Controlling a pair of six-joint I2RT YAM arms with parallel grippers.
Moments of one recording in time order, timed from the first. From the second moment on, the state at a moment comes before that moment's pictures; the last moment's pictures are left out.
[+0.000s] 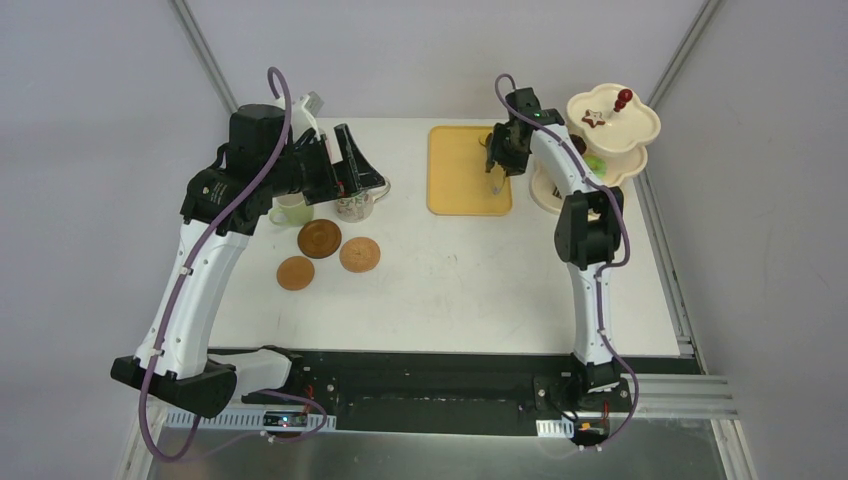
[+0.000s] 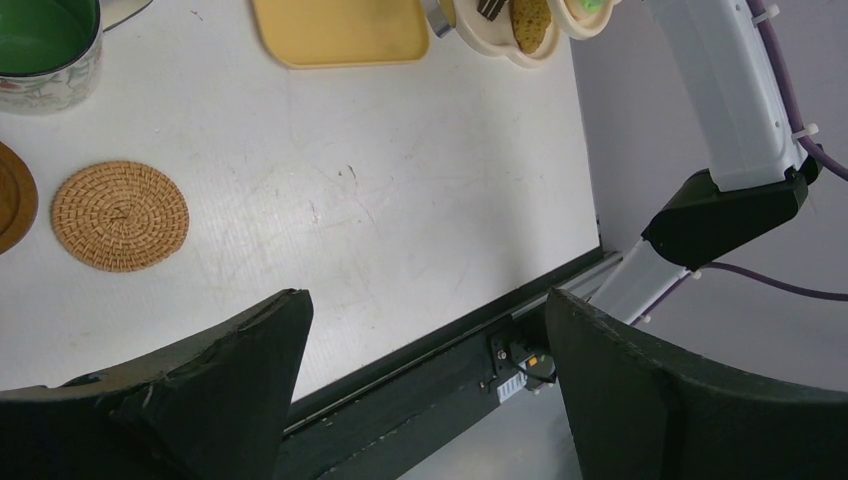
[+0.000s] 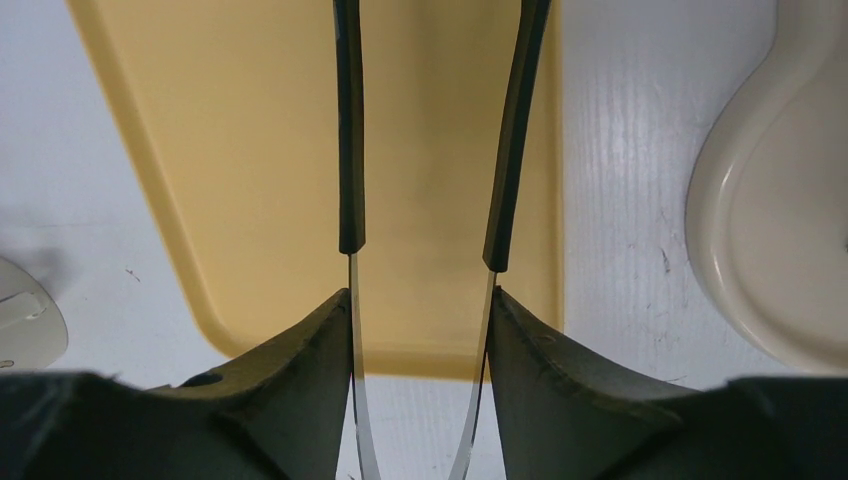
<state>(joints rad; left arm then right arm) -0.33 1.22 1.66 -0.97 0.35 -0.58 0.27 2.35 2.24 -0.95 -0.04 0.43</state>
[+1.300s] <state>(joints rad) -0.33 1.27 1.71 -1.02 0.34 -0.48 0.30 2.52 2.35 -0.83 0.02 0.29</state>
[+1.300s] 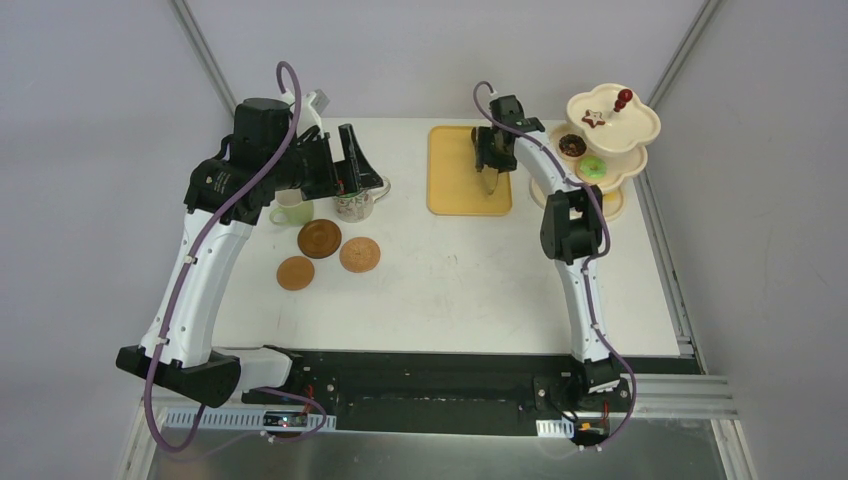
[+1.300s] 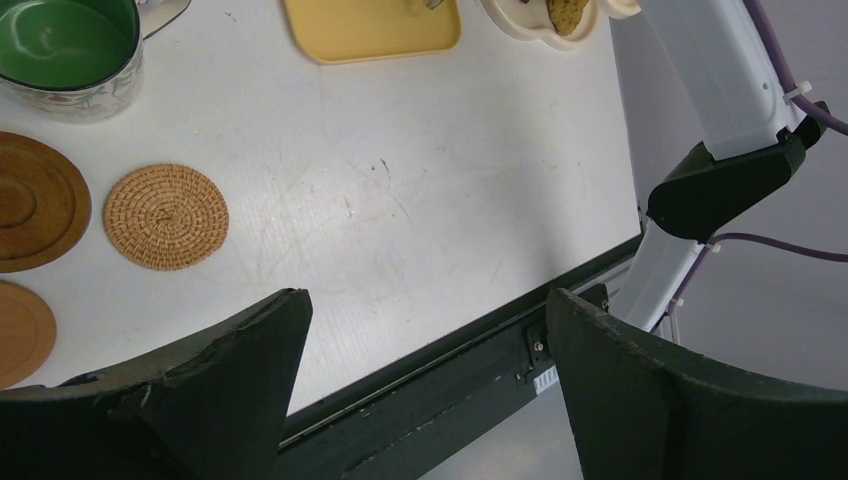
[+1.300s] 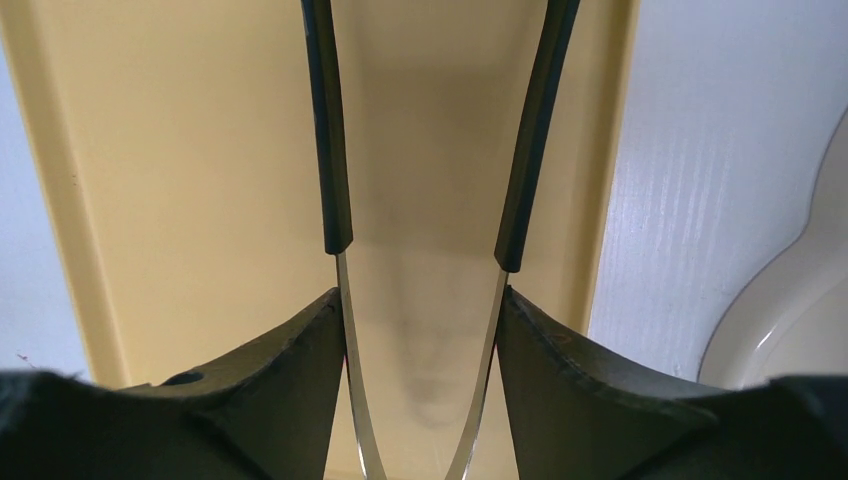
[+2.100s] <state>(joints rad) -0.31 1.27 1.71 -1.05 0.35 -0.47 0.32 2.57 2.39 -0.81 0.16 0.16</state>
